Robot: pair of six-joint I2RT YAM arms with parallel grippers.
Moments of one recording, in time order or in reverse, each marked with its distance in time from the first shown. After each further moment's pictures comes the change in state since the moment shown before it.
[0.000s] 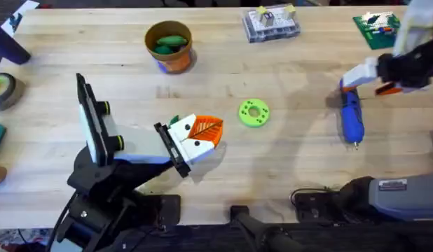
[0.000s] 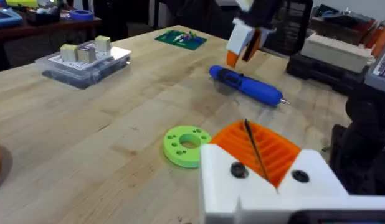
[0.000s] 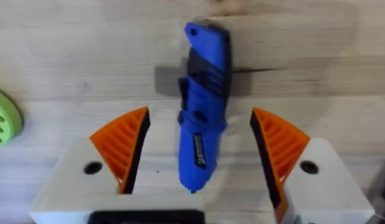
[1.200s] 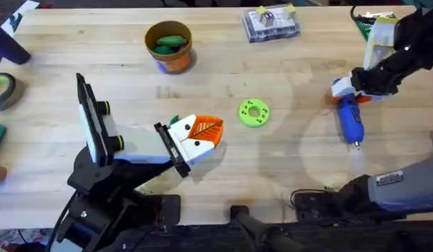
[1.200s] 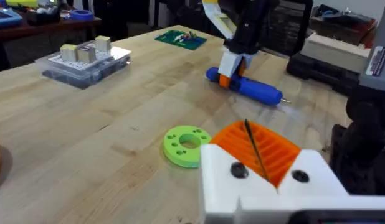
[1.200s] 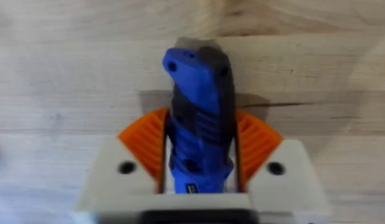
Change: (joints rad) left arm 0.000 0.000 0.000 0.000 0.000 0.000; right arm 0.052 0.168 -0.064 0.140 0.041 0.049
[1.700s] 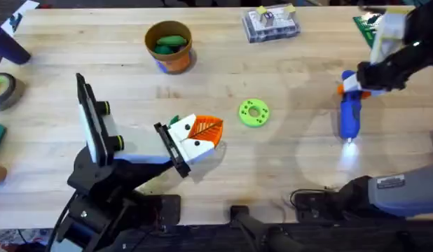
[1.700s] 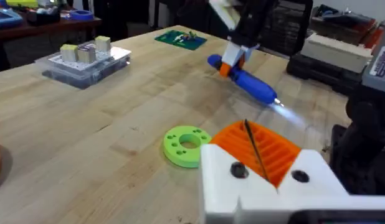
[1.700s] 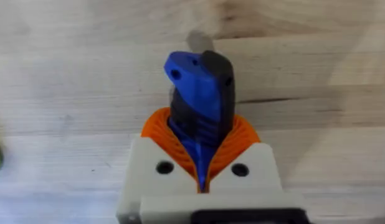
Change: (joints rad) left arm 0.000 0.000 0.000 0.000 0.000 0.000; right arm 0.000 -0.080 -0.004 0.017 0.001 0.015
